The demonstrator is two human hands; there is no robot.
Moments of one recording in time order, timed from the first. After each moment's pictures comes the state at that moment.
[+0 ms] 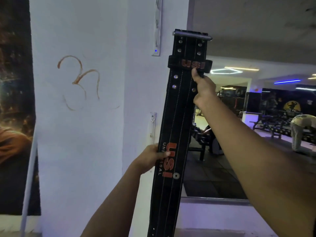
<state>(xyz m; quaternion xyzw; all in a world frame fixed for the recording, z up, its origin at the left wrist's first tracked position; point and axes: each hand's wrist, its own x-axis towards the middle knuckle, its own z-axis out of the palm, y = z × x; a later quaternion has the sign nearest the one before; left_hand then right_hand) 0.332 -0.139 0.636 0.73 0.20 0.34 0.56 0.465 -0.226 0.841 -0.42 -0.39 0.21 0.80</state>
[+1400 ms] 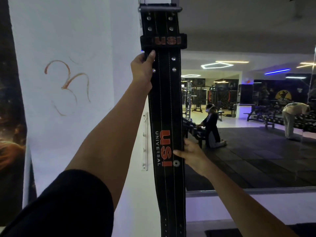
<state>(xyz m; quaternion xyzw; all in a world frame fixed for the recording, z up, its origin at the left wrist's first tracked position) 0.357 -0.177 0.870 0.55 0.09 0.67 0.48 0.501 -0.251 0.644 -0.49 -0.52 0.34 0.61</state>
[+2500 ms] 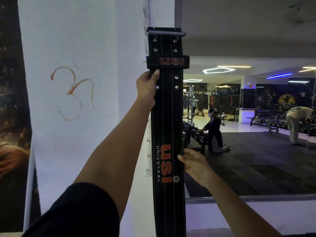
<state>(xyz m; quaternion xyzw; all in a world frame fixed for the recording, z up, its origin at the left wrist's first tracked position) 0.353 -0.173 0.844 0.56 0.10 0.66 0.50 0.483 -0.255 0.641 -0.47 -0.43 0.39 0.67</state>
